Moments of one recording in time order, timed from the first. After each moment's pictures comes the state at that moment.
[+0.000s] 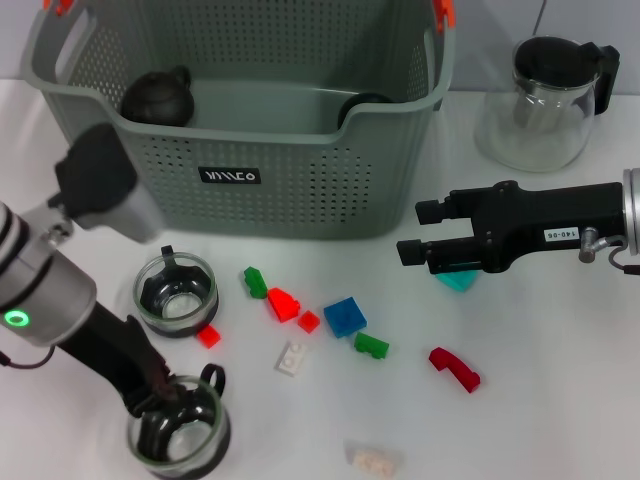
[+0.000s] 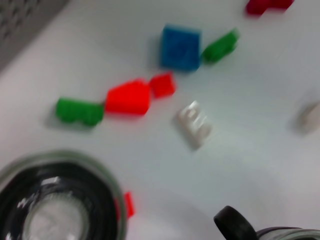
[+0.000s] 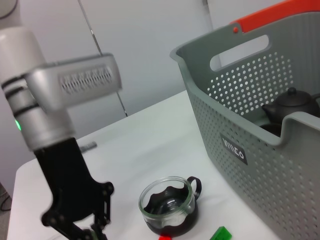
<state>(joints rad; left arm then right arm) -0.53 -2.17 1.12 1.26 2.69 1.77 -2.06 0.58 2.06 -1.02 -0.87 -1.93 -1.50 1.76</state>
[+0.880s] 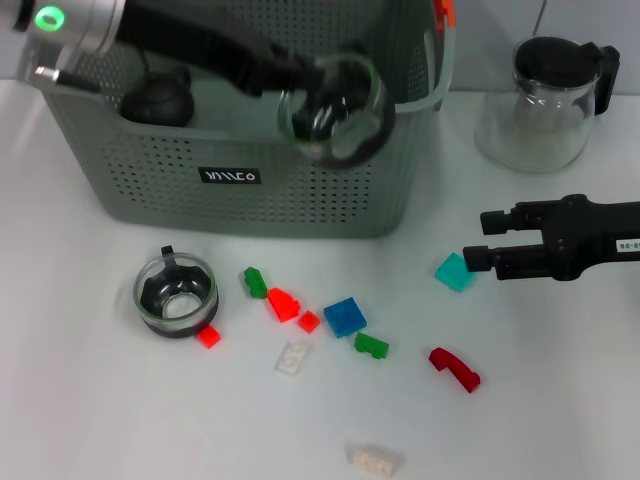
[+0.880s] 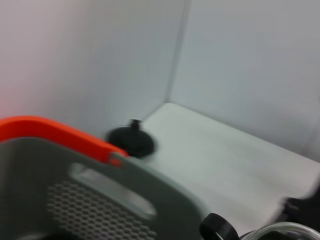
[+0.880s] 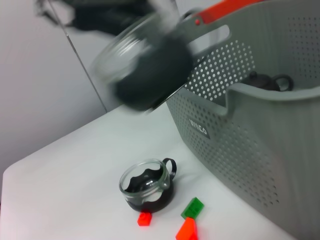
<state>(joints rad) -0.87 -2.03 0.76 1.13 2.23 1.69 -2.10 0.54 1.99 -0.95 -0.83 -1.94 -1.56 1.76</state>
